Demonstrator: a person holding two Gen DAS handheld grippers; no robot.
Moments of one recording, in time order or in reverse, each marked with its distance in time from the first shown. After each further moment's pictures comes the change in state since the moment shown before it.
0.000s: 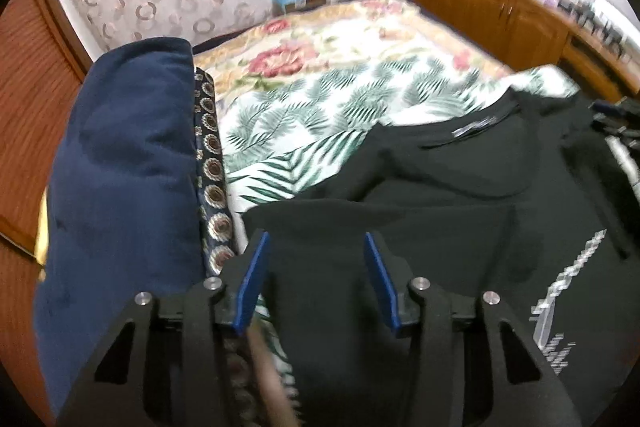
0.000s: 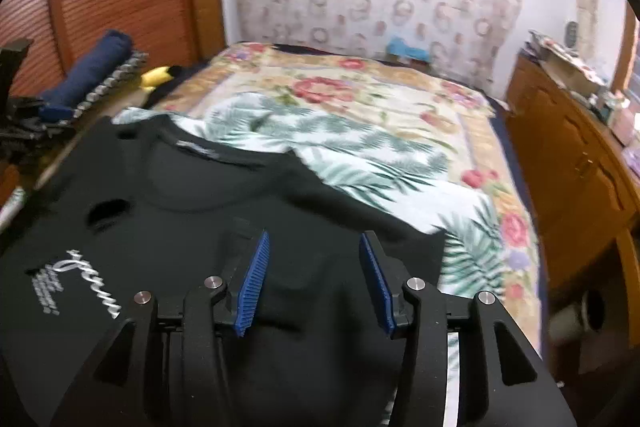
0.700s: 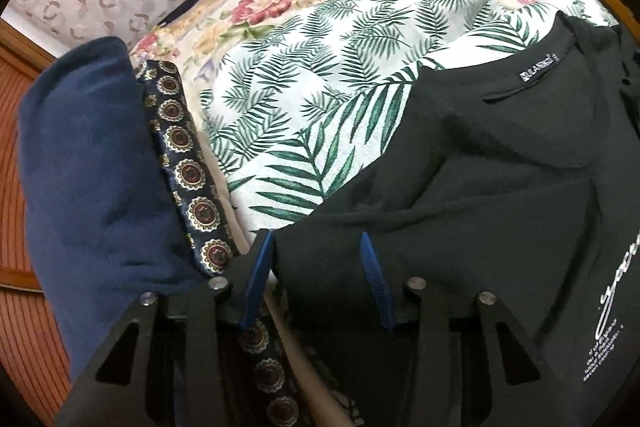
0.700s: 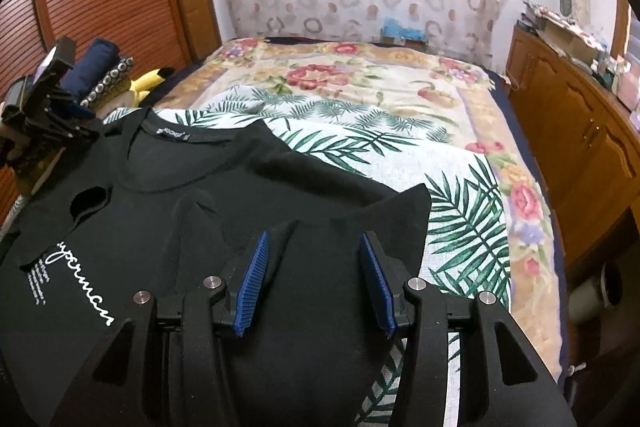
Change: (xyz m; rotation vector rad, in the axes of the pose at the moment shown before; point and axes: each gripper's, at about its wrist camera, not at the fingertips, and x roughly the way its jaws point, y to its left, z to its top) left arm 0.062 0.005 0.030 0.159 0.253 0.026; right arm 0.008 -0.020 -0.018 0.070 0.016 0.072
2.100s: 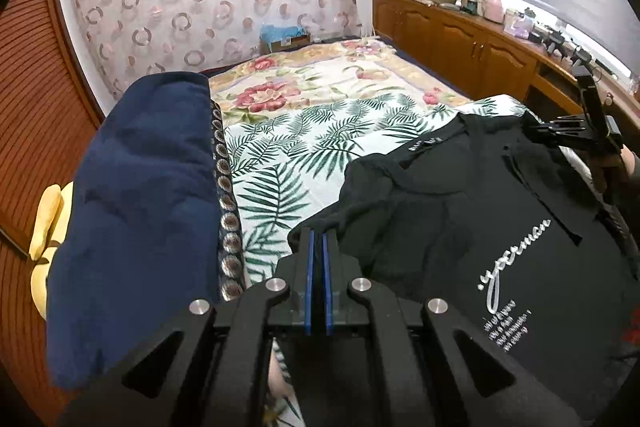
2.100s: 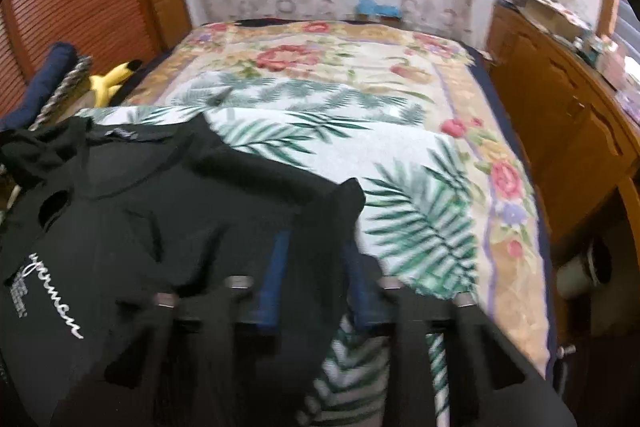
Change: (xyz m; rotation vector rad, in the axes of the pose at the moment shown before) left arm -0.121 -0.007 -0.113 -0.189 -0.458 -0.141; right arm 0.015 -0.019 0.011 0.024 0.078 -0.055
